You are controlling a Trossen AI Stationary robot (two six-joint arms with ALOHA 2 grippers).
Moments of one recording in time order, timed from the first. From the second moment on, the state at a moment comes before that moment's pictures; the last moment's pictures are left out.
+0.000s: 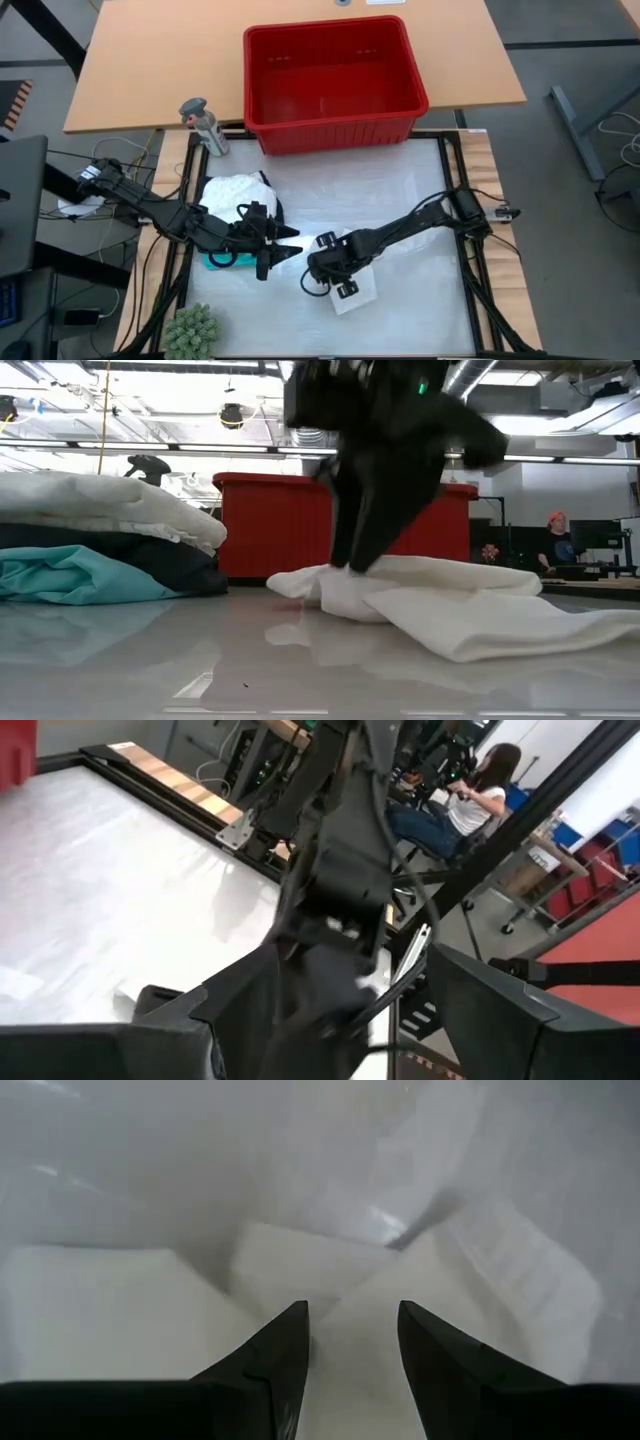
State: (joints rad) left arm -0.45 1.23 1.09 -0.06 -0.50 -0.68; right arm 0.30 2.07 1.57 -0.71 0.07 -0.11
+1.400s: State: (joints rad) left arm -0.41 1.38 1.09 -0.36 -0.67 -0.88; right arm -0.03 1.74 1.66 -1.25 0.21 0.27
